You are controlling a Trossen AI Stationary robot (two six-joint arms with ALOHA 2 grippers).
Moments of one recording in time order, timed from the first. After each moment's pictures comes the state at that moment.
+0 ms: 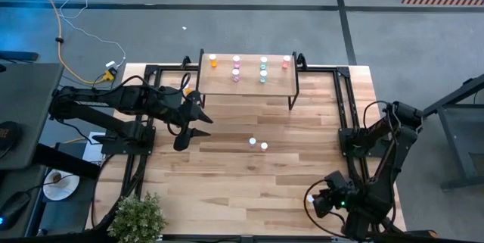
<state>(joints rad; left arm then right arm) 0.05 1.07 1.14 -0.67 0.06 -0.03 1.12 1.59 1.21 -1.10 0.54 2.25</state>
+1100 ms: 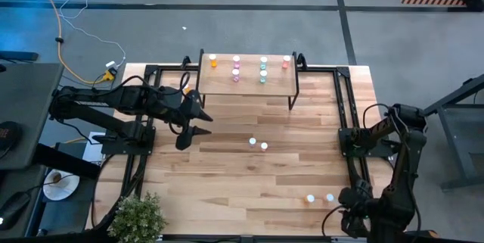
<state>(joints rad) 0.05 1.07 1.14 -0.67 0.02 -0.10 1.32 1.60 1.21 -1.13 0.31 1.85</state>
